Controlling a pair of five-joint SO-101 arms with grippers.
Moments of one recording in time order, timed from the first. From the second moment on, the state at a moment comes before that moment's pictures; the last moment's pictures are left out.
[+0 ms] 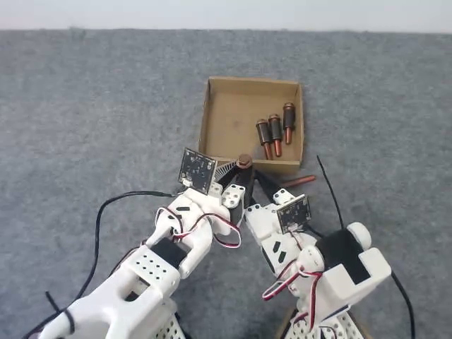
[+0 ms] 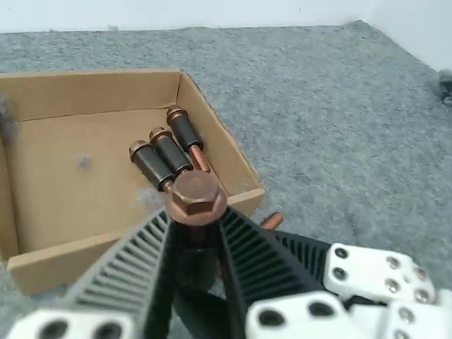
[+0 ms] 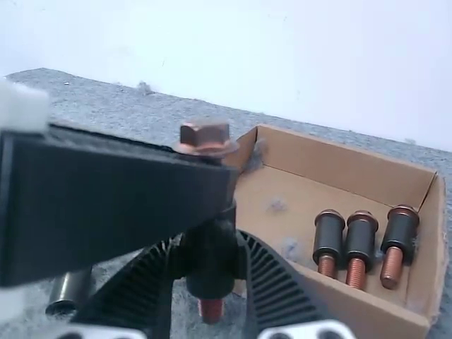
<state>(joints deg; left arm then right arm) 29.8 -46.0 86.3 -5.2 19.3 -30.2 7.5 94.3 -86.2 0.2</state>
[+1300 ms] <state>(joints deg) 29.7 -46.7 87.1 -5.5 19.3 -30.1 7.6 94.3 -86.2 0.2</state>
